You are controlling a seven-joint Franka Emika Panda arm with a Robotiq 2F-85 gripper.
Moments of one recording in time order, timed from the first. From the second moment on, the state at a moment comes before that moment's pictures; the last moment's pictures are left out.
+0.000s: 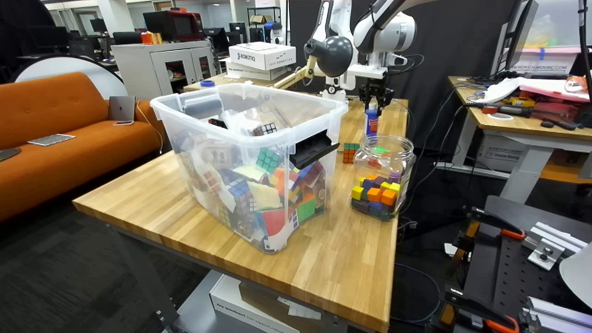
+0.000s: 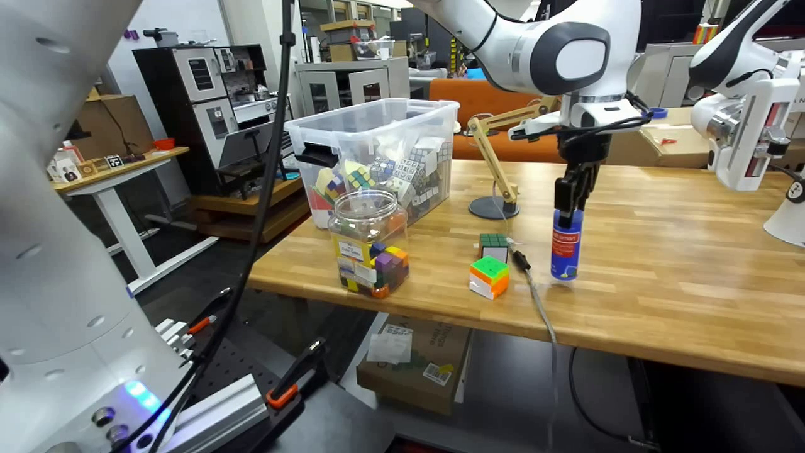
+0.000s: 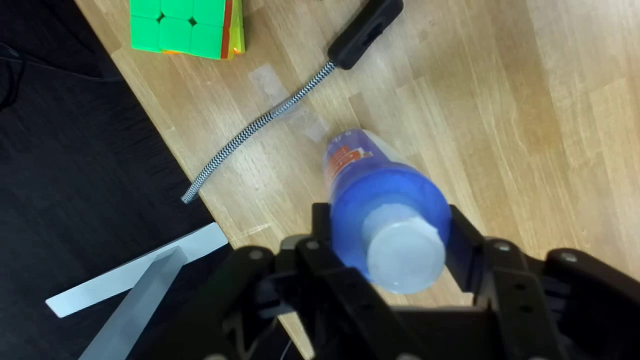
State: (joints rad) arm -0.32 0.76 -0.33 -1.47 0.24 2.20 1.01
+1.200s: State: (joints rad) arm -0.39 0.82 -0.31 -1.41 0.24 2.19 1.01
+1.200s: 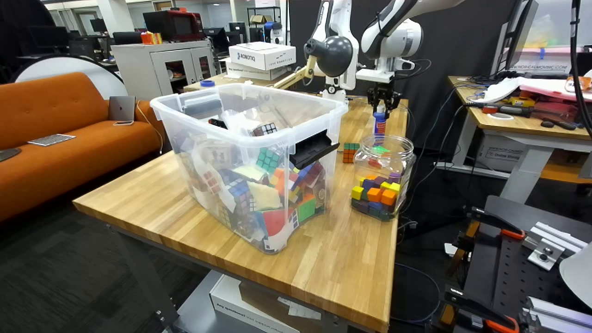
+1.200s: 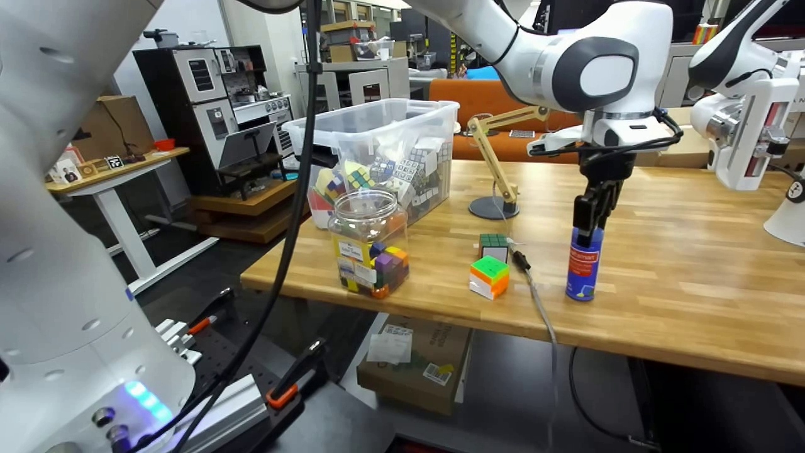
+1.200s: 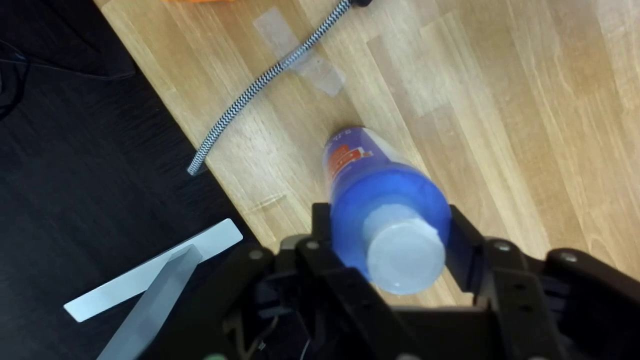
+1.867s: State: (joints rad) arm -0.41 0.80 -0.31 -1.38 0.24 2.18 0.99
